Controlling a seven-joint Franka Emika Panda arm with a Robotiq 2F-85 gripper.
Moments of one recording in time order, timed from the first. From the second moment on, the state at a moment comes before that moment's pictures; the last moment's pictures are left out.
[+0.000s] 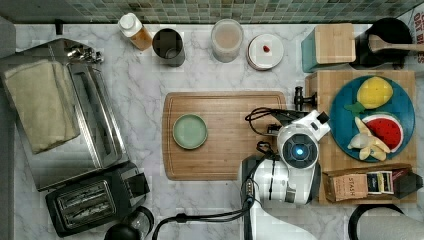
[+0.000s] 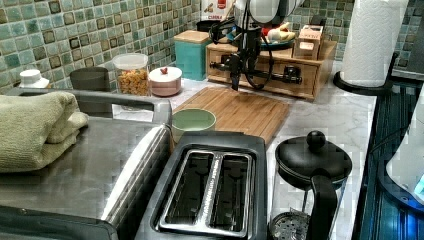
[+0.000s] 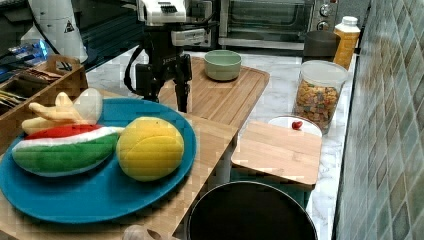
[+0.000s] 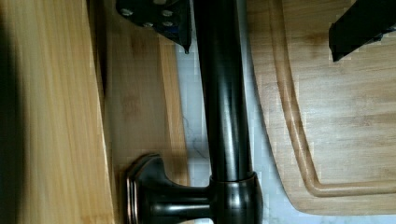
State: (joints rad) arm -0.18 0.22 -0.18 -2.41 -0.28 1.24 -0.77
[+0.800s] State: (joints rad) arm -0.20 0.29 -0.16 -2.33 -0.06 1.09 -0.97
